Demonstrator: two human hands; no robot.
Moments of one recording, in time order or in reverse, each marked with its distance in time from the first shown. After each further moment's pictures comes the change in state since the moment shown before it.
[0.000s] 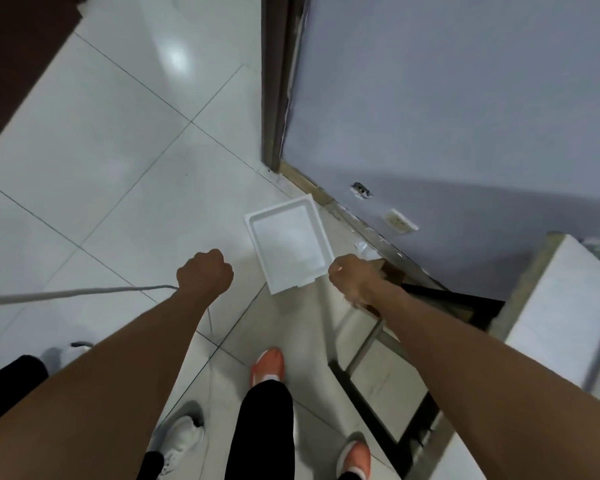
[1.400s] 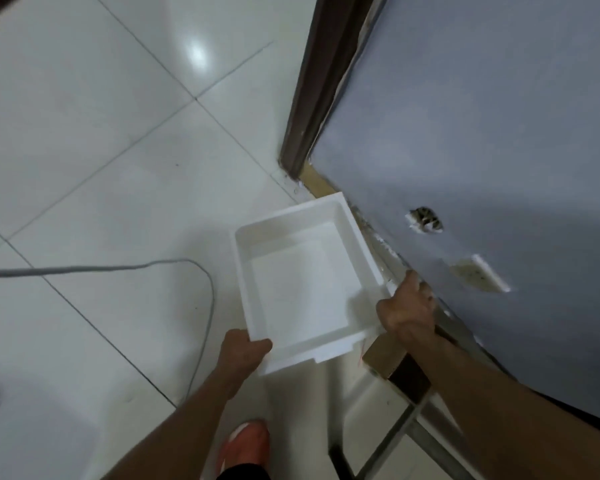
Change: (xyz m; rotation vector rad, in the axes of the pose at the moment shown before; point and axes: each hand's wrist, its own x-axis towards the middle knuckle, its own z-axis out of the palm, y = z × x) left_hand 0.134 0.003 0.220 -1.039 -0.288 -0.241; right_hand 0.206 0.035 0.051 0.052 0.409 0.253
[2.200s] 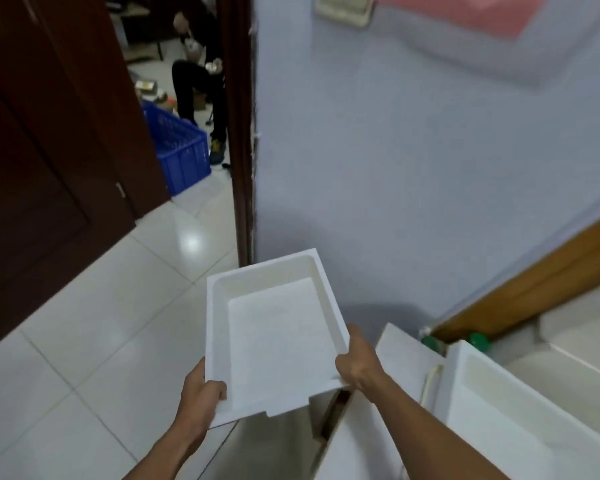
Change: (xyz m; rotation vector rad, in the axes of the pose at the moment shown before) left_hand -0.472 0.121 -0.030 -0.127 0.075 0.607; right_hand -0.329 0.126 -0.320 0.486 -0.060 -0.362
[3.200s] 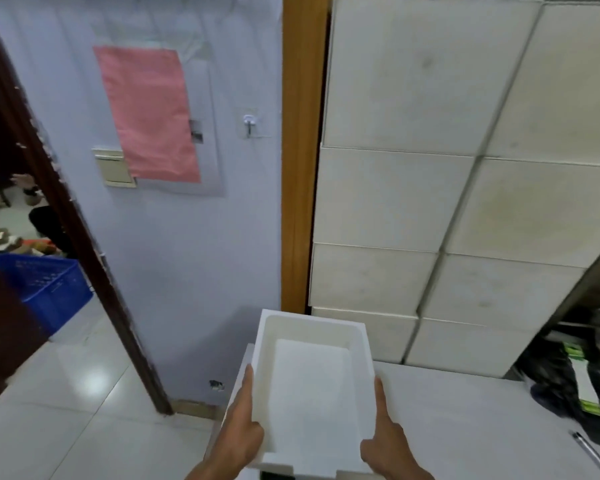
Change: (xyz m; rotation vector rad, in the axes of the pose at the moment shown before) left_hand -0.267 0.078 0.183 0.566 -0.598 0.513; right_hand -0.289 0.244 -0.151 0.263 0.340 0.086
